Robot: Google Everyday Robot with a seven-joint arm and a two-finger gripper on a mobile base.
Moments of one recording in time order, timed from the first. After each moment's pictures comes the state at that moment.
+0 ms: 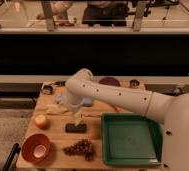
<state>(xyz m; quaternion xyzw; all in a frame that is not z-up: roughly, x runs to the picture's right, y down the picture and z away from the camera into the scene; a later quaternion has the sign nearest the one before) -0.139 0.128 0.760 -0.25 -0.29 -0.34 0.86</state>
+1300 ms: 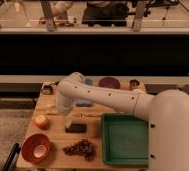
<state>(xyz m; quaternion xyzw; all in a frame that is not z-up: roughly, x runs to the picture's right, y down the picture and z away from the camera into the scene) -0.188 0.143 0.771 -0.25 -0.34 -0.34 0.84</state>
